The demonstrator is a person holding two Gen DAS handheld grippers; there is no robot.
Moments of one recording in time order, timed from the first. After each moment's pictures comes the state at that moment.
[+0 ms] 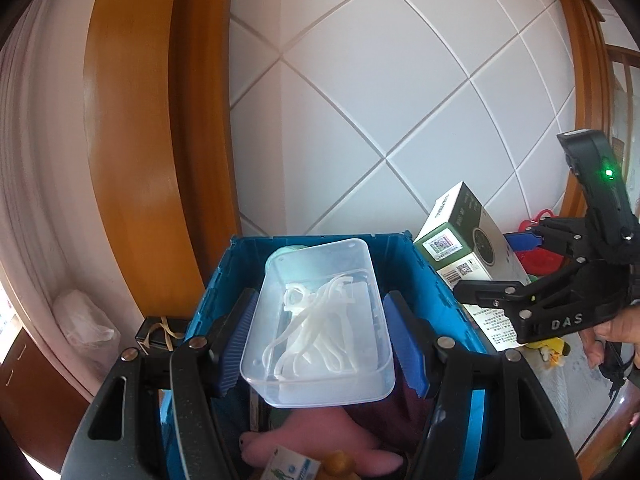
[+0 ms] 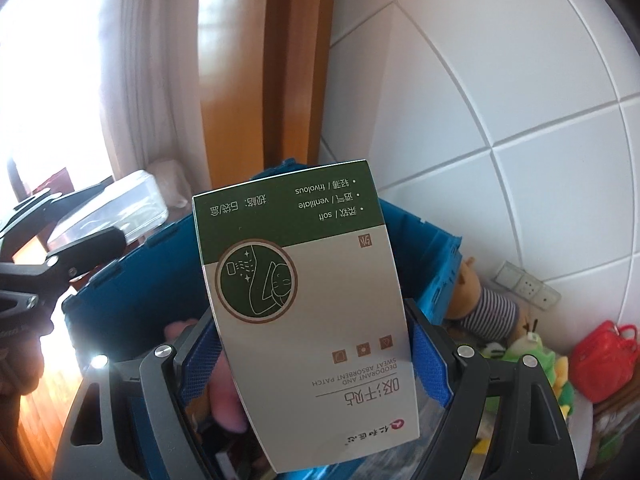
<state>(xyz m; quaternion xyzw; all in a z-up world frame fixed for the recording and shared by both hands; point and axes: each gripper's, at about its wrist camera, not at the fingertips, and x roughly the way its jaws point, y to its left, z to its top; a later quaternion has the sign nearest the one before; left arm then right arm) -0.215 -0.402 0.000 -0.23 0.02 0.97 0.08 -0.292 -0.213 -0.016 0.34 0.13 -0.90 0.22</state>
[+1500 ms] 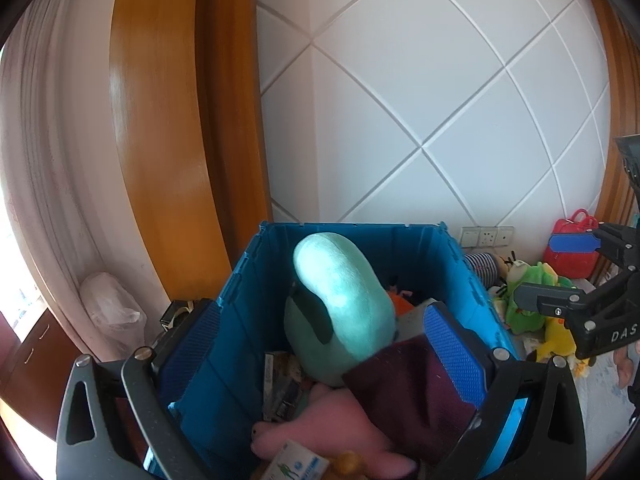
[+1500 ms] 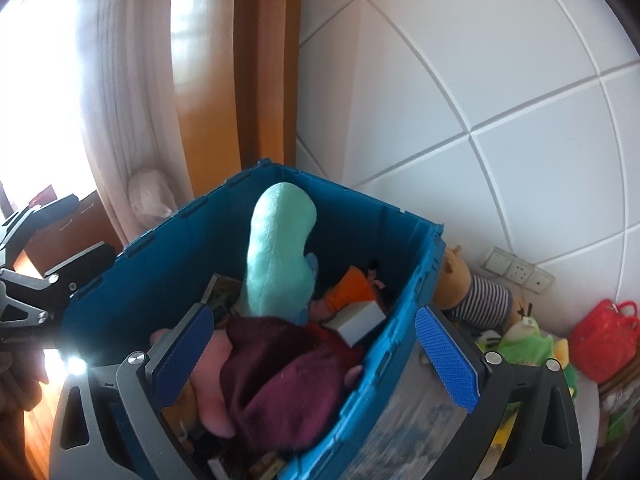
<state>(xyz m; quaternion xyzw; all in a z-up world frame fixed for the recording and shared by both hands) -0.212 -0.387 -0.014 -0.25 0.02 0.97 0.01 -0.285 -0.182 -0.026 0.34 0.10 -0.91 0.20</state>
